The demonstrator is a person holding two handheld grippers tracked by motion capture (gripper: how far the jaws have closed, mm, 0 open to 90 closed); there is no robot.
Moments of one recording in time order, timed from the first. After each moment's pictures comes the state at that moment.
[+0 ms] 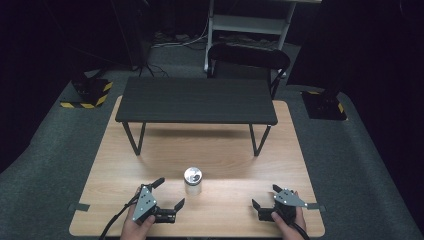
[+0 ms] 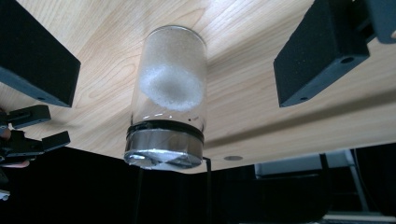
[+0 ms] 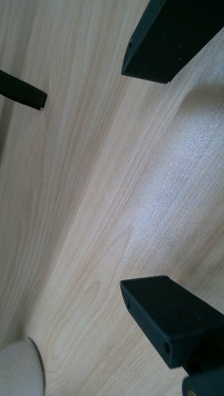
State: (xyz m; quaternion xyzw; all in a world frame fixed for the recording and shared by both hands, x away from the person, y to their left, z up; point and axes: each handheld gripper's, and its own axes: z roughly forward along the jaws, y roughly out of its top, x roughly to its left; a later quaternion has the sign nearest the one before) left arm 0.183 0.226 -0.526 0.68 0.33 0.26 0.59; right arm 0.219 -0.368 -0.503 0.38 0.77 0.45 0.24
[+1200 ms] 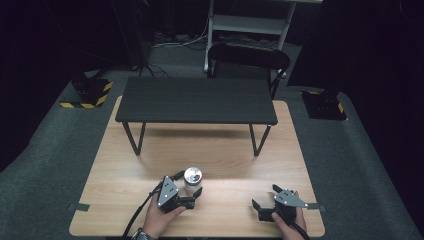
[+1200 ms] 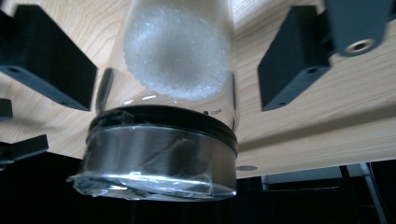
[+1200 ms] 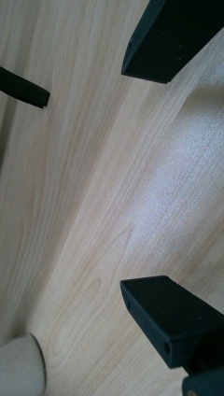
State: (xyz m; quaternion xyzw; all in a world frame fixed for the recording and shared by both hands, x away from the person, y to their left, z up) left arm 0.225 0.181 -0.541 0.69 0.33 0.25 0.59; right arm 0.218 -0.369 -0.504 0.38 0.77 0.46 0.24
